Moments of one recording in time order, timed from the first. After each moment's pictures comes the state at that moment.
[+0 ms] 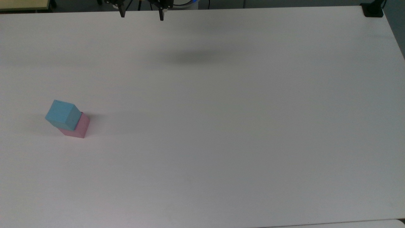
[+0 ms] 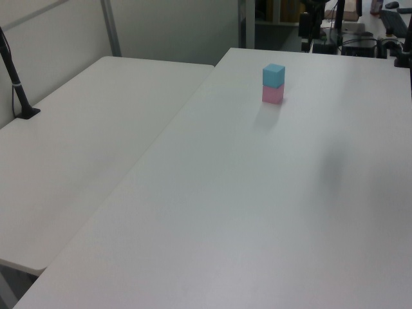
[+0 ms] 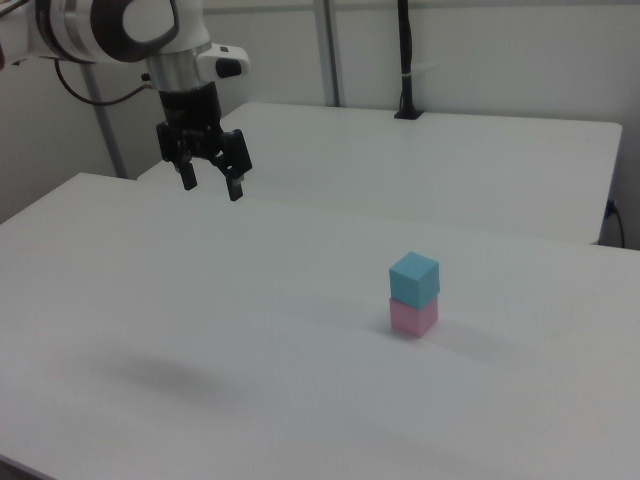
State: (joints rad) arm 0.06 0.02 -0.11 -1.59 -0.03 1.60 0.01
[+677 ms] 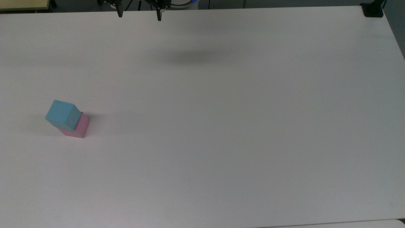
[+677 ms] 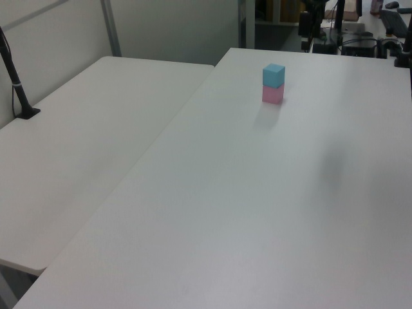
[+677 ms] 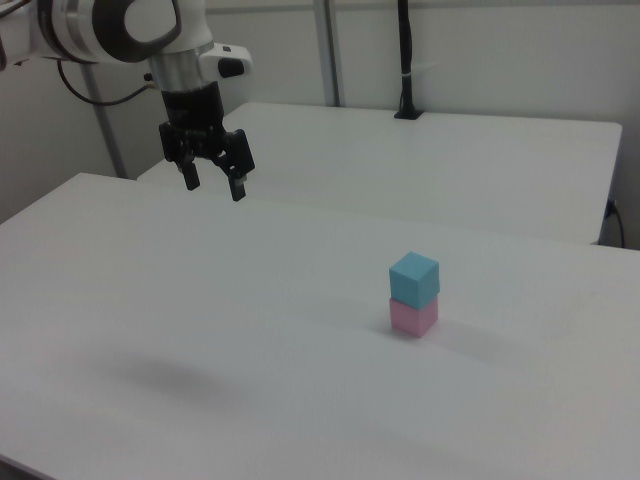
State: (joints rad) arm 0.05 0.02 -0.11 -1.59 -0.03 1.61 0.01
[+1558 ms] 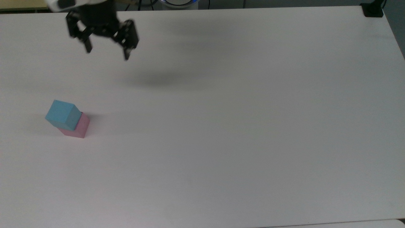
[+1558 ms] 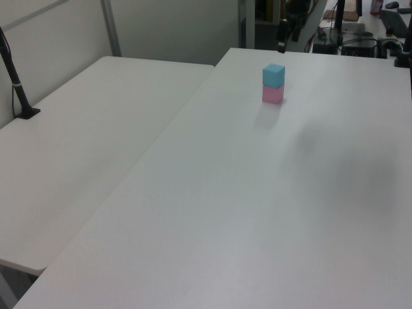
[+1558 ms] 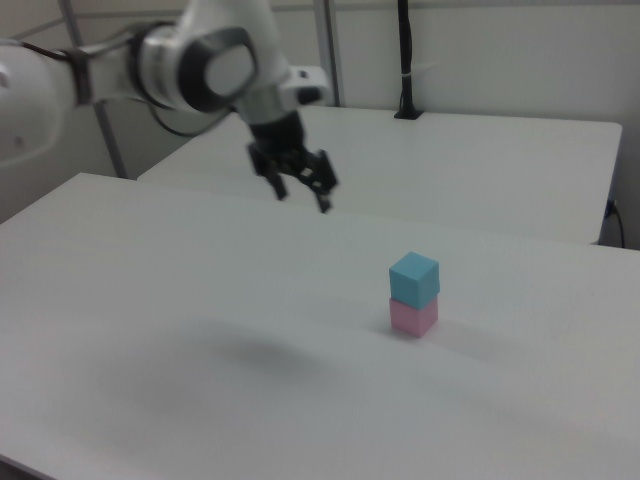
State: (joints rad) arm -0.06 0.19 -0.13 -1.57 -0.03 1.93 -0.01
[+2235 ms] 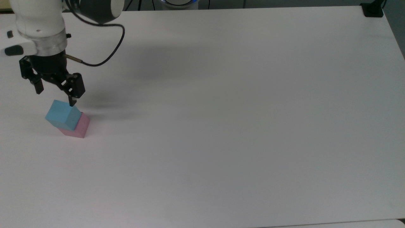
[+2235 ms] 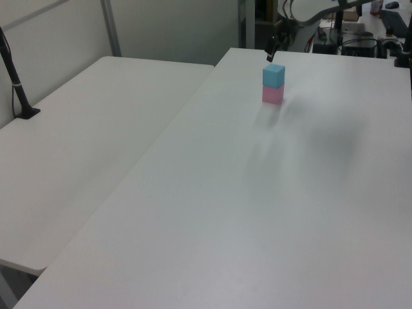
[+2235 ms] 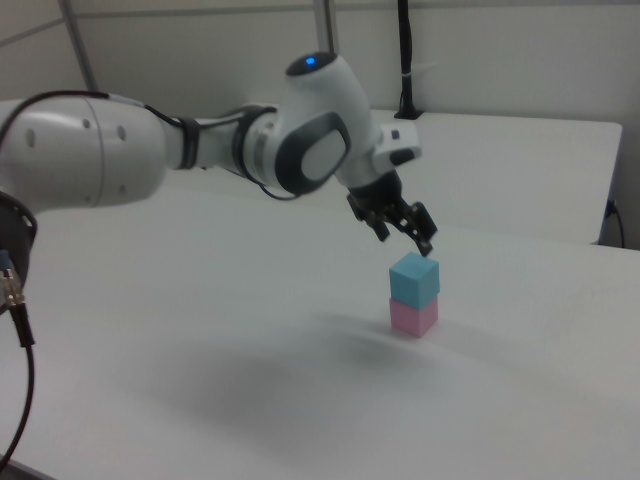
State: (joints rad) arm -0.14 0.43 -0.22 -1.52 -0.03 2.29 -0.03
